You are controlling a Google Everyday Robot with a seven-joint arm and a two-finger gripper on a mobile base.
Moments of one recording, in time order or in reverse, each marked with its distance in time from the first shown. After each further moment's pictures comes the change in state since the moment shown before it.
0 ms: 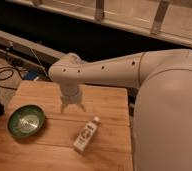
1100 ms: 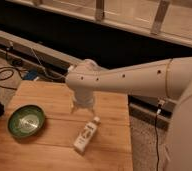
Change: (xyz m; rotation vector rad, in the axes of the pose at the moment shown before) arm 0.023 -0.070 0.004 -0.054 -0.087 0.165
